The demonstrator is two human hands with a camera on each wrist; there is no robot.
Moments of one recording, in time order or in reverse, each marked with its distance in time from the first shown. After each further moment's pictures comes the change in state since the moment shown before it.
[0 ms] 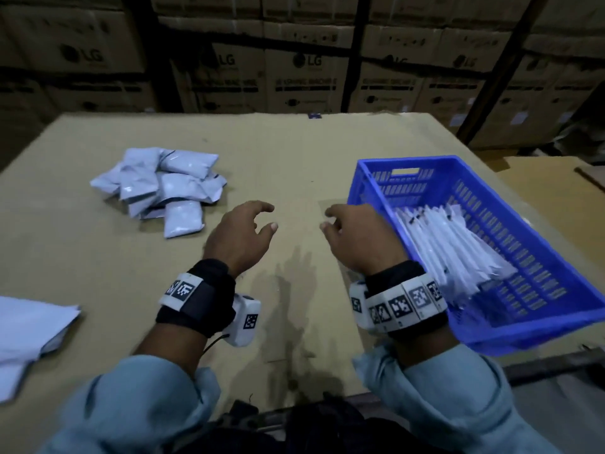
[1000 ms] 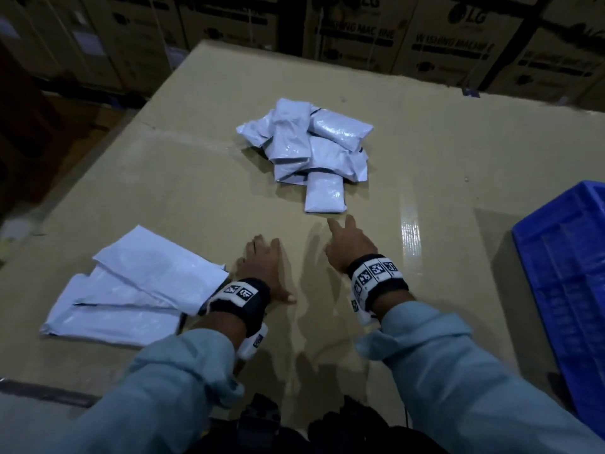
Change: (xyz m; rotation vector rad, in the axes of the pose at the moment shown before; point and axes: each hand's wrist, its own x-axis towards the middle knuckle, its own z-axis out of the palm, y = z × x) left_hand -0.028 -0.324 -0.072 0.500 -0.479 -0.498; right_hand 0.116 -0.214 0.303 -0.199 -0.531 -0.059
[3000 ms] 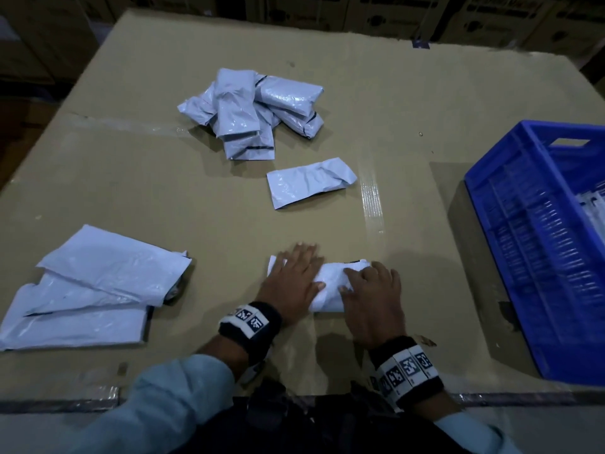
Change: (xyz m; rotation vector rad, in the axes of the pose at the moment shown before) left_hand -0.038 0.079 0.092 0.000 0.268 0.700; right_hand -0.177 0.094 0.082 -0.065 0.398 -0.002
